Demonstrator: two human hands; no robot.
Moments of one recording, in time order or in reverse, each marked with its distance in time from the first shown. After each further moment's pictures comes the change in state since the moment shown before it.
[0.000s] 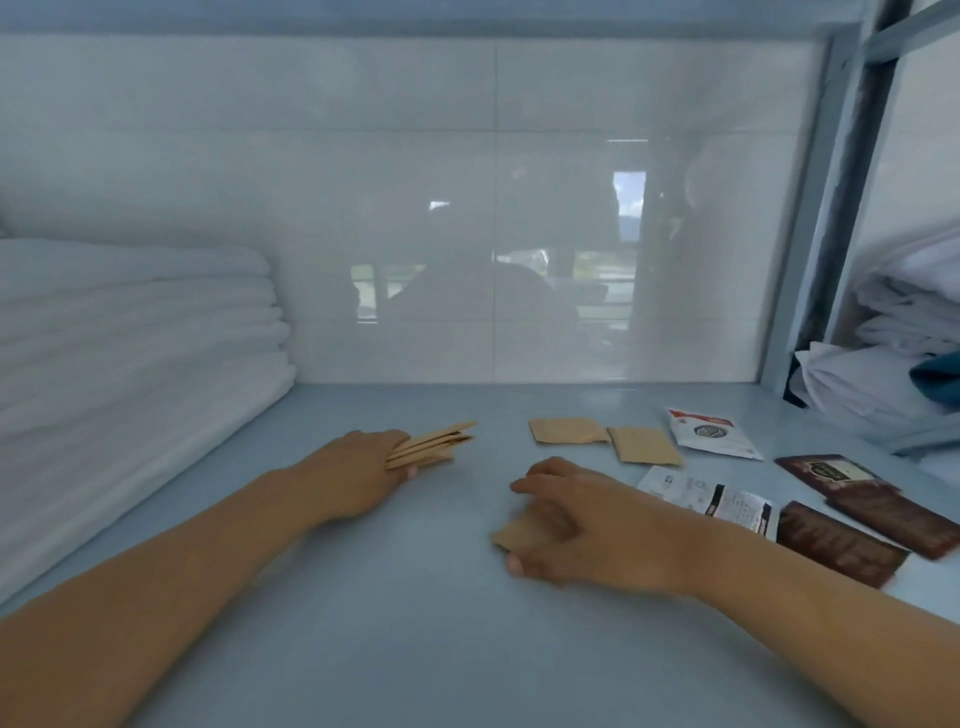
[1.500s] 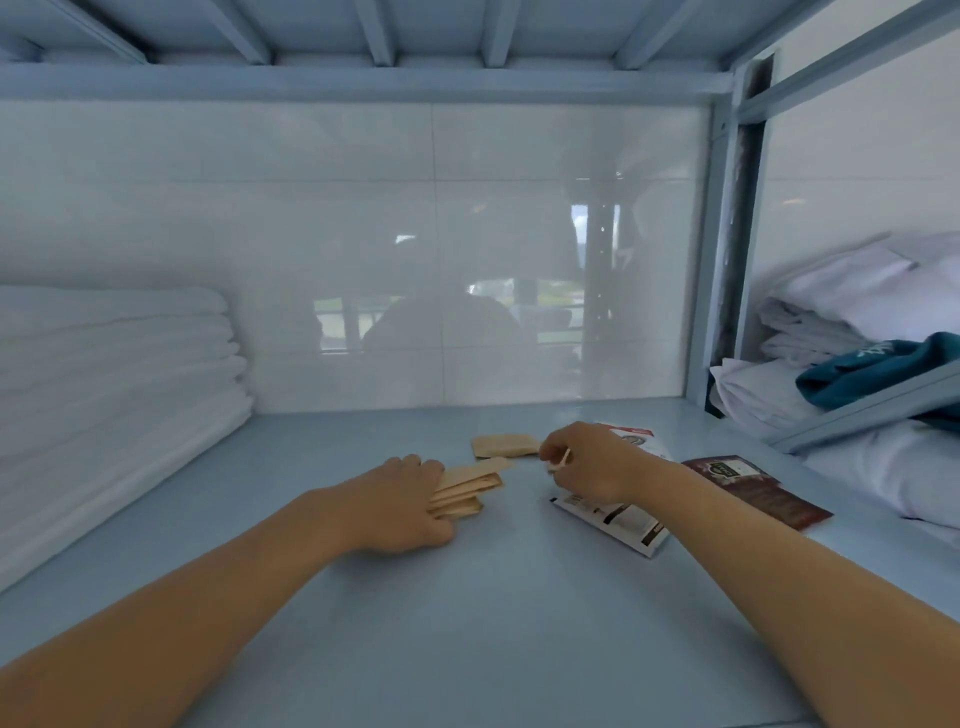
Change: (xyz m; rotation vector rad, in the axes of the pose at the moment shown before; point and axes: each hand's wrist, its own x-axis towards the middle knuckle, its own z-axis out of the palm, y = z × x) left_hand -0.014 0.117 -0.002 0.103 -0.171 0.118; right_hand -0.003 0.078 -0.054 -0.042 0.244 0.227
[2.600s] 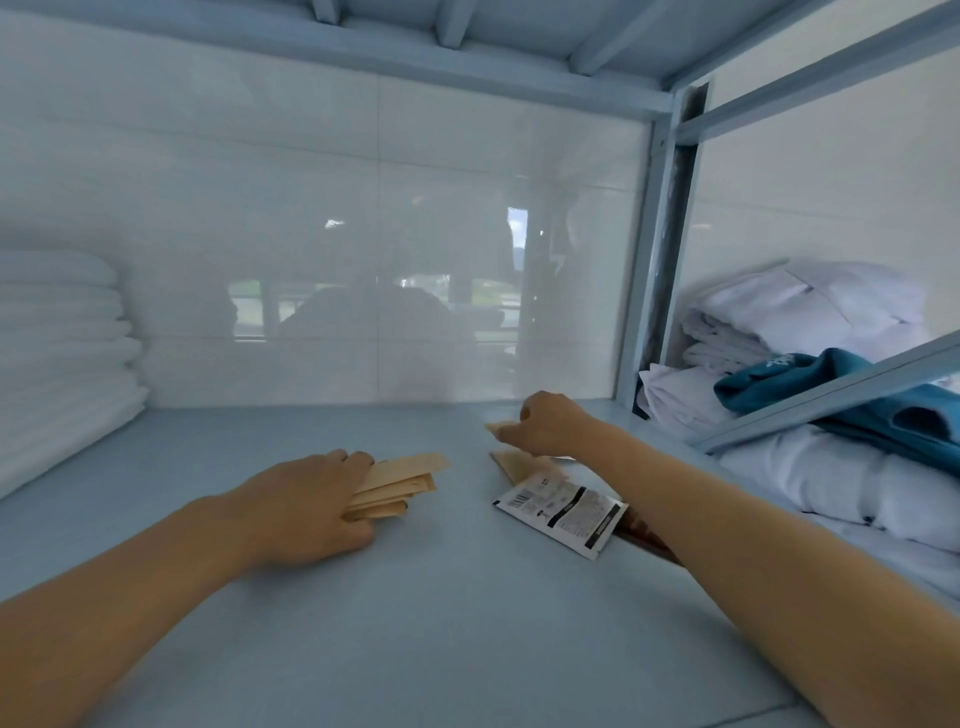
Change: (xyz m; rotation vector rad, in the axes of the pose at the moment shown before) left_hand 0.012 -0.027 0.008 0.063 0.167 0.115; right_hand 0.057 0.032 -0.018 -0.125 0.080 0.244
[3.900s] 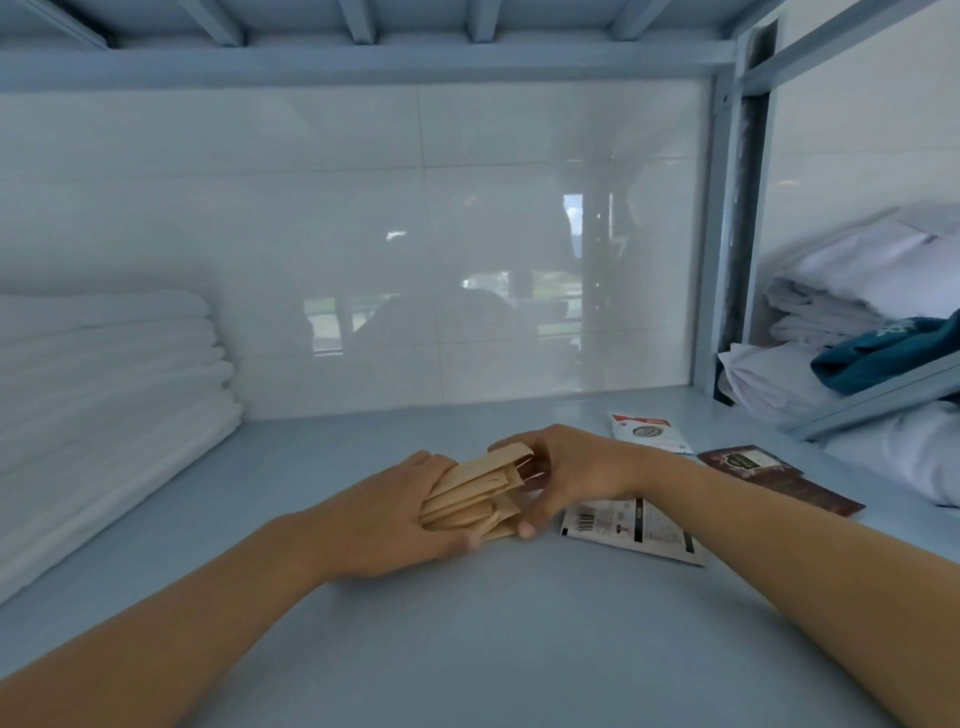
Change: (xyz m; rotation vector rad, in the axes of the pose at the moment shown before) left_hand -0.016 0.019 -0.009 -0.344 0.010 0.055; right_hand -0.047 -0.034 0.021 0.520 -0.419 -0.556
